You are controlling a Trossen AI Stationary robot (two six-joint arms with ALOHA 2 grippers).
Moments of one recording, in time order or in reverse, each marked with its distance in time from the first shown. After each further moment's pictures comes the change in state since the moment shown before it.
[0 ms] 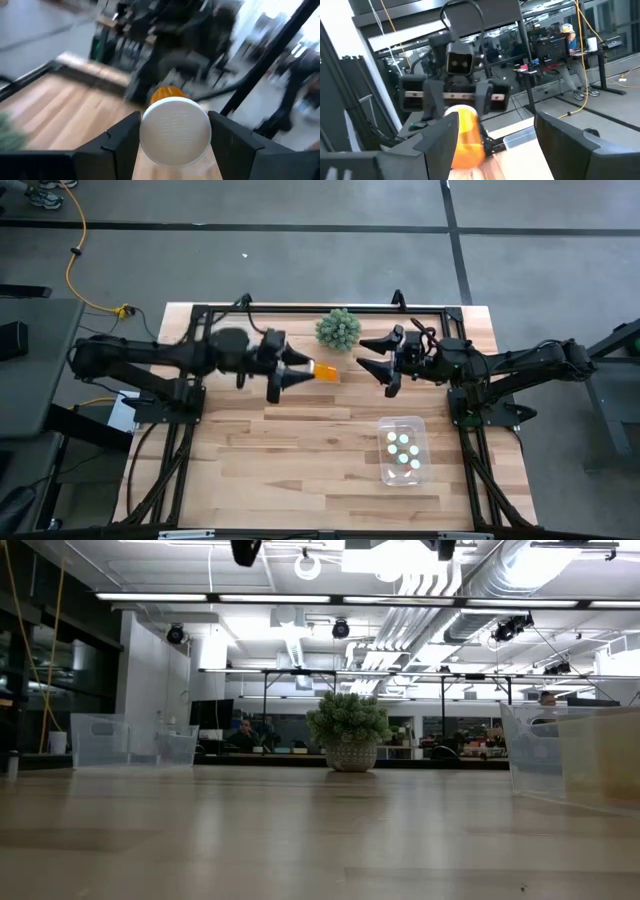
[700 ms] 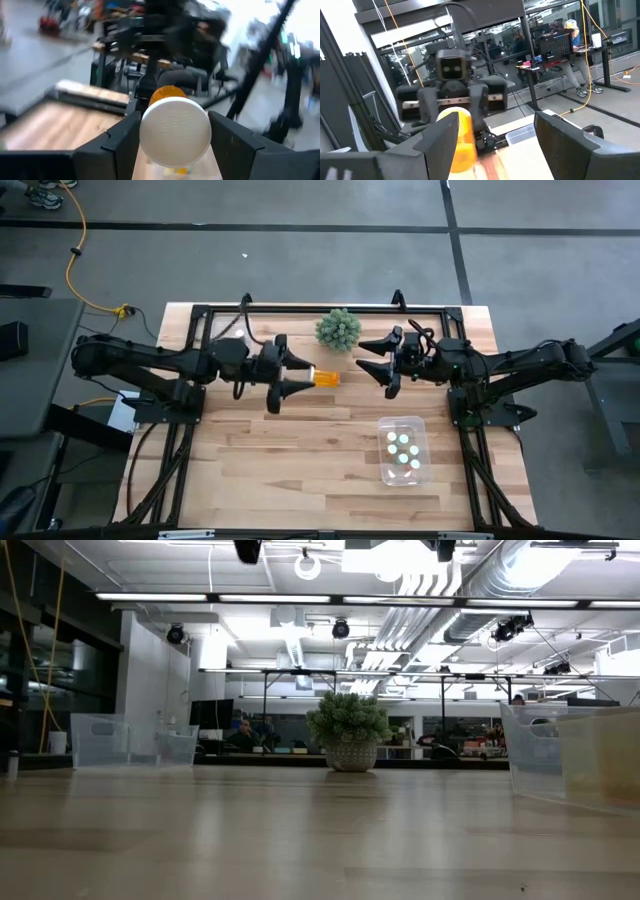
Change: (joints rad) left arm -0.086 0.006 -0.131 0.265 -0.085 0.100; right arm 0.000 0.000 0.000 -0.016 -0.020 0.008
